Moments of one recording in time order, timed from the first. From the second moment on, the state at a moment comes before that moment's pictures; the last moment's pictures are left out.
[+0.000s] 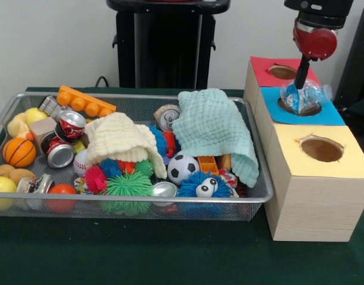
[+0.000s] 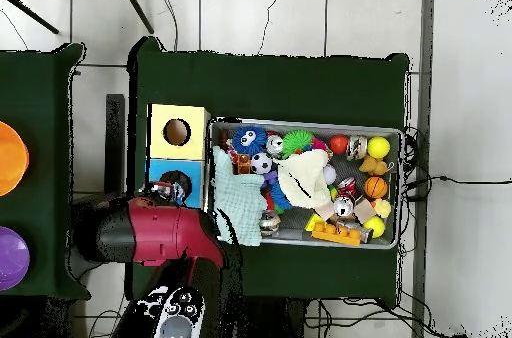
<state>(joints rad) 0.28 -0.70 -0.21 1.78 0.18 0.44 0.29</state>
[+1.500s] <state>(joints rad) 0.36 -0.71 -0.27 1.74 0.17 0.53 0.34</state>
